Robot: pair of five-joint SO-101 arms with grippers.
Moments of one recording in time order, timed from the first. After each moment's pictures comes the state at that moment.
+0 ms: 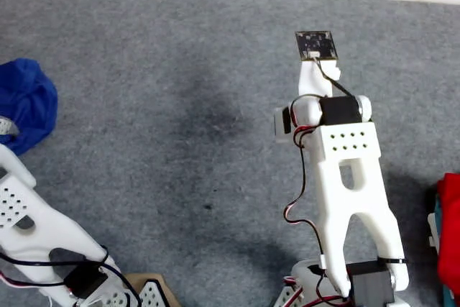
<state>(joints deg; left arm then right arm) -52.0 47.8 -41.0 83.7 27.2 -13.4 -19.7 15.3 77.8 -1.4</state>
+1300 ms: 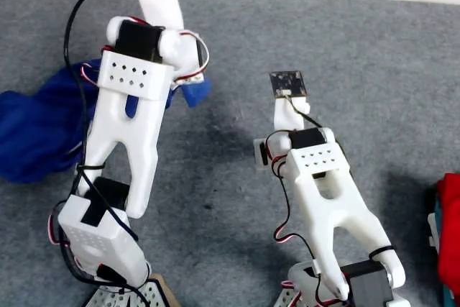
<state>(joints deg) 9.5 12.7 -39.2 100.1 23.0 -19.5 -19.7 40.7 55.5 -5.4</state>
